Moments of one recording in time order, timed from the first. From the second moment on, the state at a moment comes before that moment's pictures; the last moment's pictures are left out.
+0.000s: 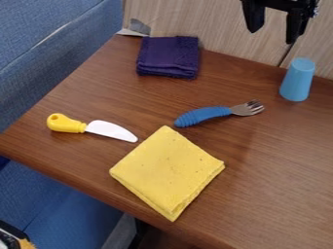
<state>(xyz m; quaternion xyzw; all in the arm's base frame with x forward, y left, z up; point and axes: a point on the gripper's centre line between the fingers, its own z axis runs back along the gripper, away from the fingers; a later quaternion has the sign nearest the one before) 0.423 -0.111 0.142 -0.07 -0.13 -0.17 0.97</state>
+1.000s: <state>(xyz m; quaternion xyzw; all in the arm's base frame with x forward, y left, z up) 0.414 -0.117 0.080 -0.07 -0.32 -0.33 0.88</state>
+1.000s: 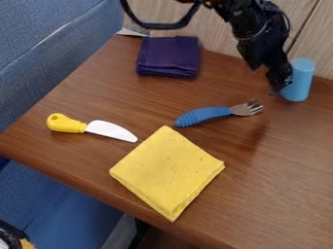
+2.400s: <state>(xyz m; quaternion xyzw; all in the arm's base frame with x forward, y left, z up) 0.461 -0.163 0.048 -0.10 -0.32 -0.36 0.87</state>
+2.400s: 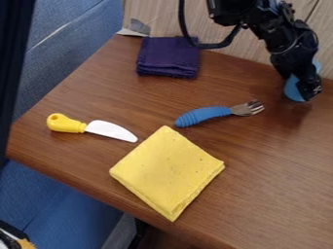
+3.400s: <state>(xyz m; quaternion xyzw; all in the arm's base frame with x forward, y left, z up) 0.449 -0.159 0.065 -0.07 -0.27 -0.36 0.89</state>
